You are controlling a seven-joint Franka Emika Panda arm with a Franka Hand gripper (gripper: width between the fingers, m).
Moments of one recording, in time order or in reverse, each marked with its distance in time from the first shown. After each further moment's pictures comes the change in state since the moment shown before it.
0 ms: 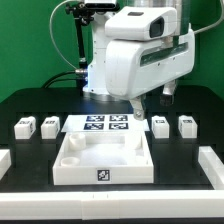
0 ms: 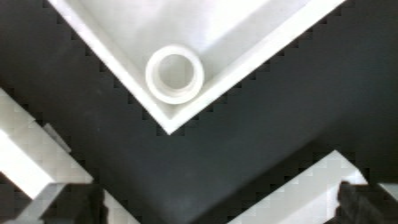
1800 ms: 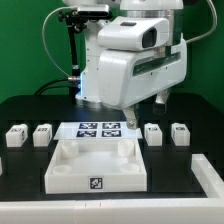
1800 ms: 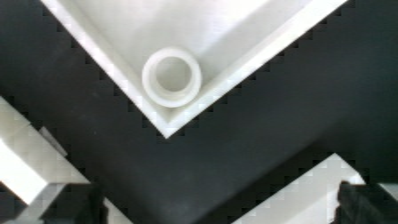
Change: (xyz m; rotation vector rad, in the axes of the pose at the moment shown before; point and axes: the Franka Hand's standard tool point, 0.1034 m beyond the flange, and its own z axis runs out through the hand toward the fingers) arm -0.001 -0.001 0.003 0.004 -0.003 0.000
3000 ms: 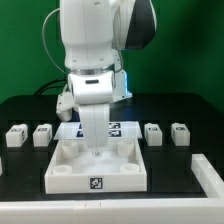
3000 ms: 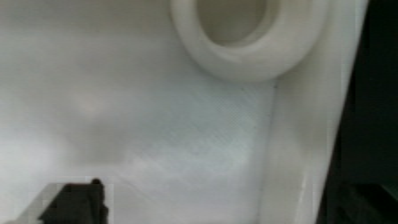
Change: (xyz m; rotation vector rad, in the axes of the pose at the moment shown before) arm -0.132 -0.031 0.093 0.090 0.013 -0.679
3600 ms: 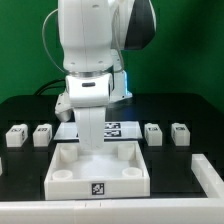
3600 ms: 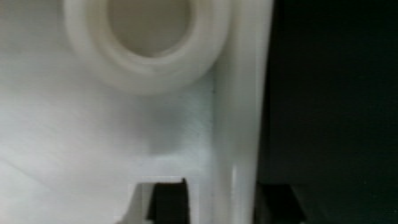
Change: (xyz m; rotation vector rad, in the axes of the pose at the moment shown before) arm -0.003 -0.001 0.000 0.014 0.000 0.009
